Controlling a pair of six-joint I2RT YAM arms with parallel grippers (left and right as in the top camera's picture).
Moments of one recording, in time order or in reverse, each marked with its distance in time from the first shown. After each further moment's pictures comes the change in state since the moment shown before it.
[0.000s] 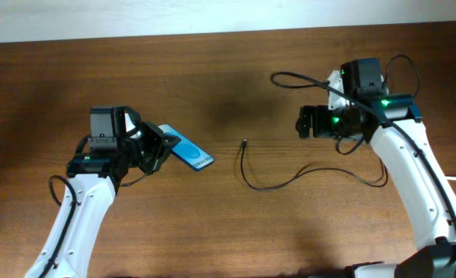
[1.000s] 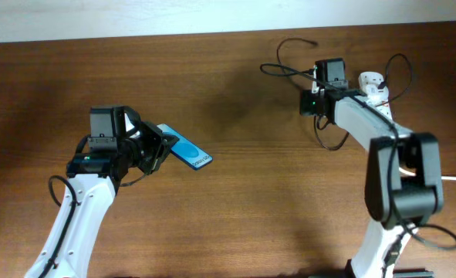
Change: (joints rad) left arm 0.000 0.000 0.000 0.002 -0.028 -0.007; right arm -0.023 0.475 -0.017 0.636 0.230 -0.038
